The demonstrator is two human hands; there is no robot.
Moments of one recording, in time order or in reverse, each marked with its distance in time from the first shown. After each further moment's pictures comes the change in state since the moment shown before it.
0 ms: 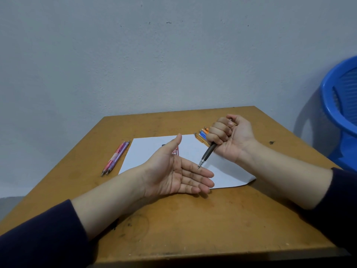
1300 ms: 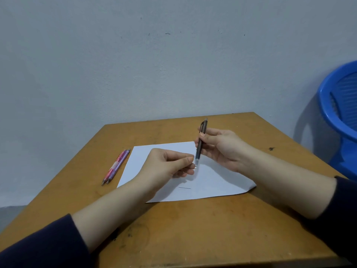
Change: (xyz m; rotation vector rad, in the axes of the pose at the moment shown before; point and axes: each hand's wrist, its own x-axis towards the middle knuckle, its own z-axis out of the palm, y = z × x) left_hand 0.003 -0.004 -0.004 0.359 0.536 0.529; right_hand -0.001 0.008 0.004 -0.673 0.027 -0.072
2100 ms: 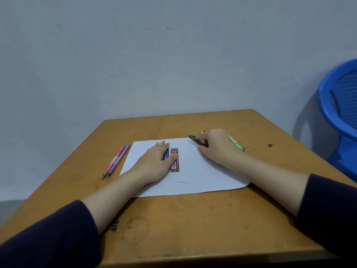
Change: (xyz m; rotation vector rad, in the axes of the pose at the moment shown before) left_hand 0.046 -0.040 -0.029 0.968 -0.006 0.039; right_hand 0.030 0.020 -0.019 -1.609 0.088 -0.473
